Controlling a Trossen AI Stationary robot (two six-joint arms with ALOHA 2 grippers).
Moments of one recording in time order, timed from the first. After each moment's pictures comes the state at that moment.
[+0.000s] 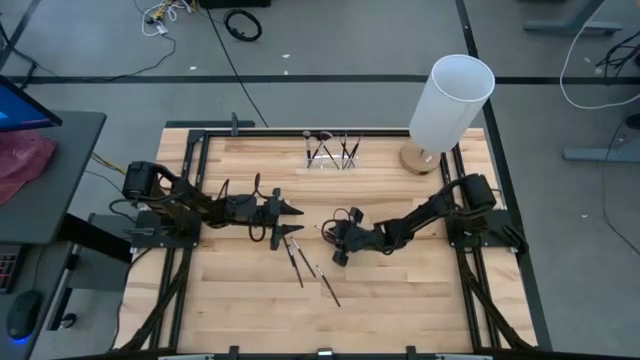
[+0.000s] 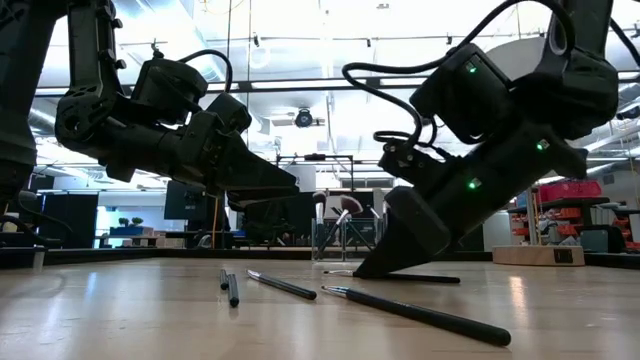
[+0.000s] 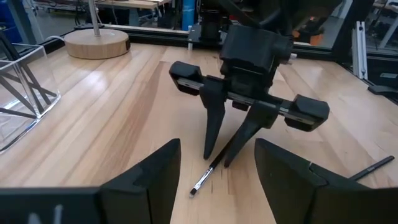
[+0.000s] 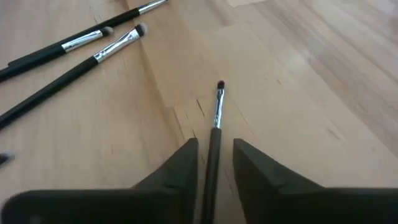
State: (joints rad) left arm 0.01 1.67 0.31 1.17 -0.03 -0.09; right arm 0.20 1.99 0.76 0.46 0.44 0.36
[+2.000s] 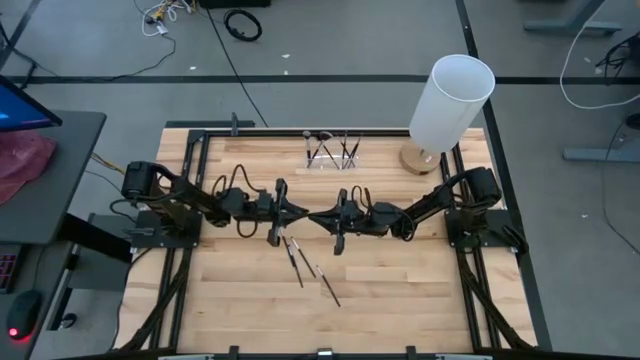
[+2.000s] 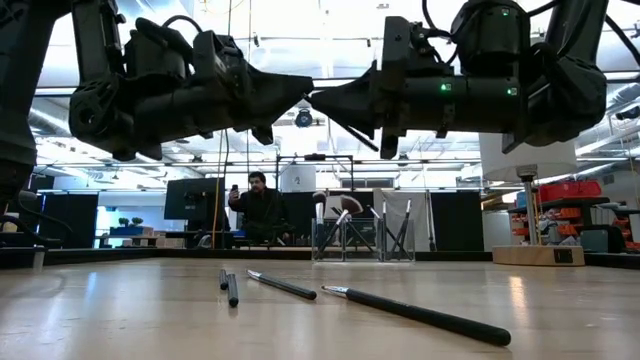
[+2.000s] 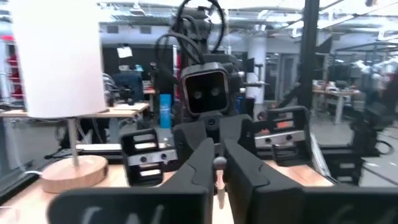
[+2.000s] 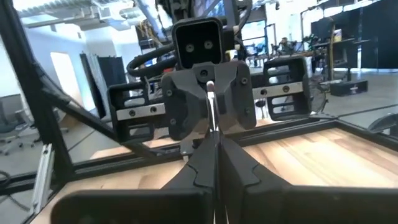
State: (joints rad) left arm 0.01 1.66 0.37 1.54 0.08 -0.04; right arm 0.12 1.90 0.71 1.33 0.21 0.14
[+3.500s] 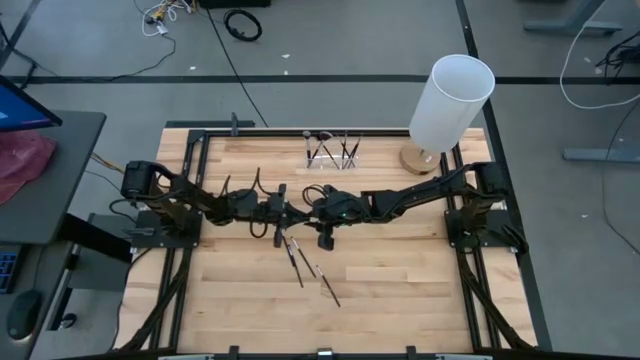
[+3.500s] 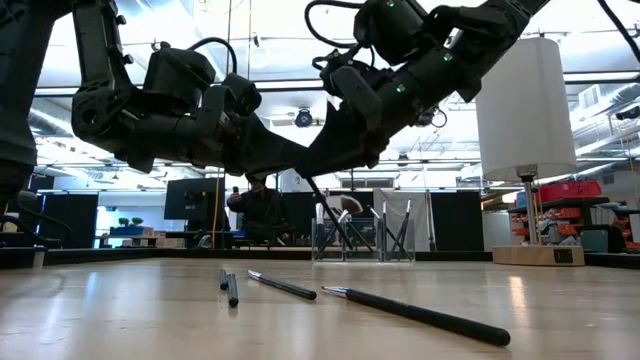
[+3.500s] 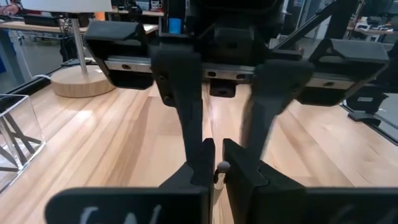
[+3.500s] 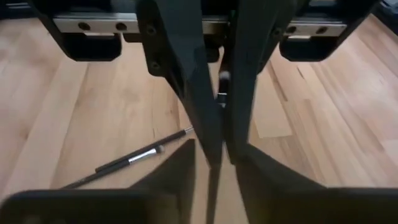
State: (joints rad) left arm 0.04 1.65 0.37 1.20 0.05 -0.07; right arm 0.05 1.82 1.09 0.15 0.09 0.08
